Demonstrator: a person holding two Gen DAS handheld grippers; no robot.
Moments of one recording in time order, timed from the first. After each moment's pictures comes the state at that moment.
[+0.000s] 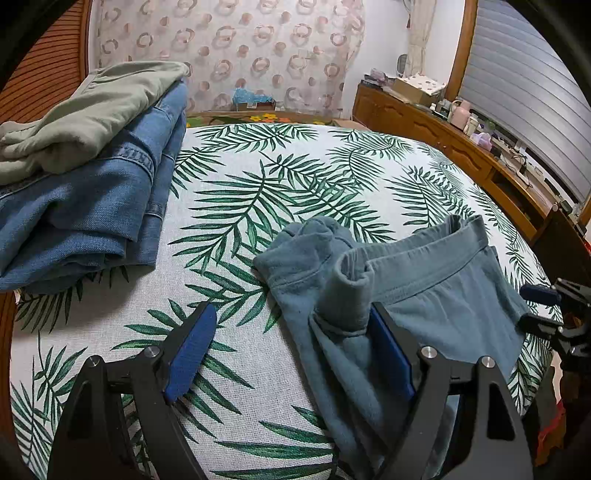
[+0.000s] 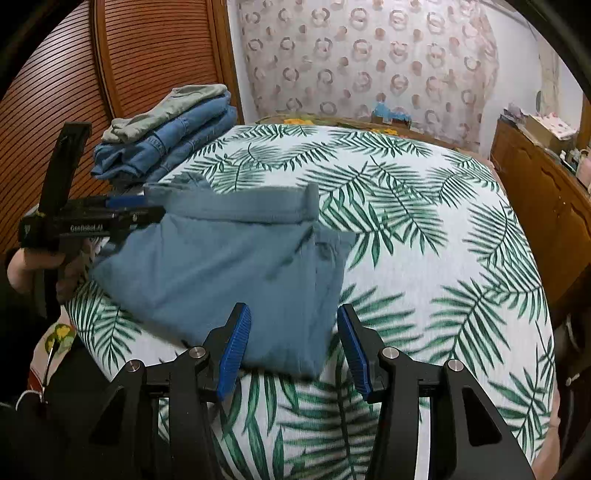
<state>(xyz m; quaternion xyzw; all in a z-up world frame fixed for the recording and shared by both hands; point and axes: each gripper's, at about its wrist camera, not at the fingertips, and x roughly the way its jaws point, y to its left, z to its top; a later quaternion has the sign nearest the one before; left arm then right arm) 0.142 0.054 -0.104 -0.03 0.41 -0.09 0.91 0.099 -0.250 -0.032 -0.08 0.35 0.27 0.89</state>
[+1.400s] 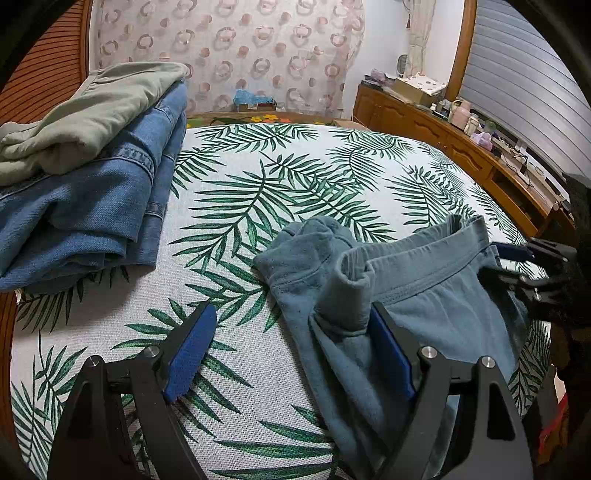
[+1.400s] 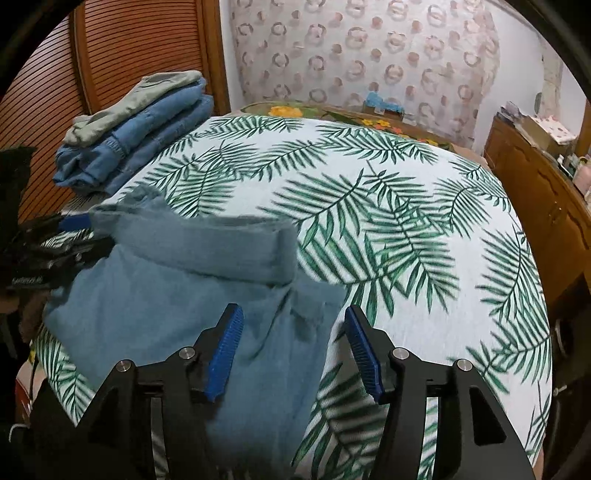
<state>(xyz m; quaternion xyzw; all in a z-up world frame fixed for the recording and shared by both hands) 0.142 0.054 -0.104 -0.03 0.41 -0.09 0.91 0.166 -0.212 -0.032 -0.10 0.37 0.24 0.89</state>
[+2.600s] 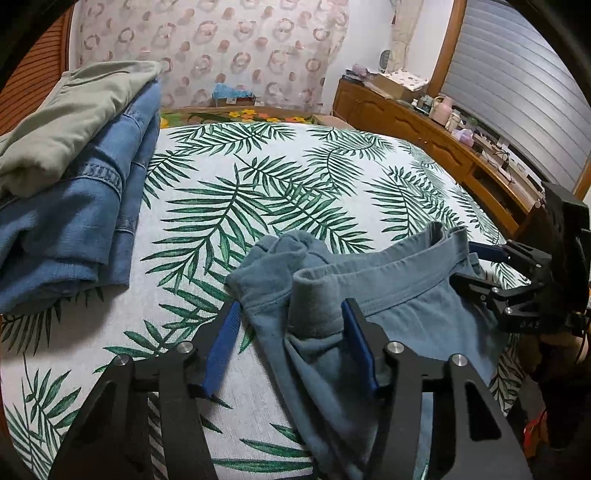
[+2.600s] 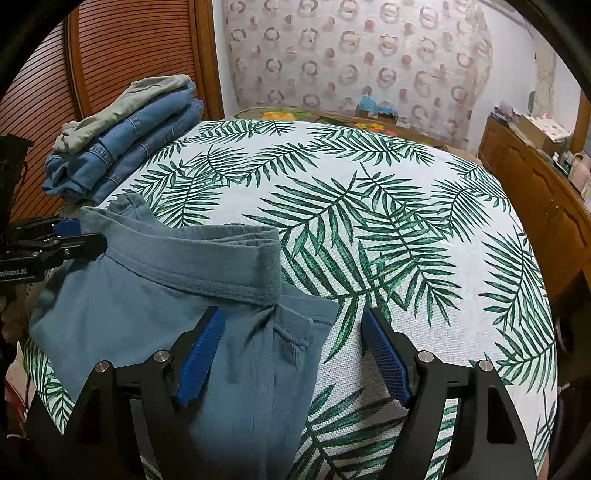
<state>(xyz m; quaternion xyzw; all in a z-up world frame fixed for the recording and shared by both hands) 0.161 0.050 -0.100 -0.04 0.42 -0.14 0.90 0.176 -0.211 -0.042 -0.09 0.36 0.23 0.90</state>
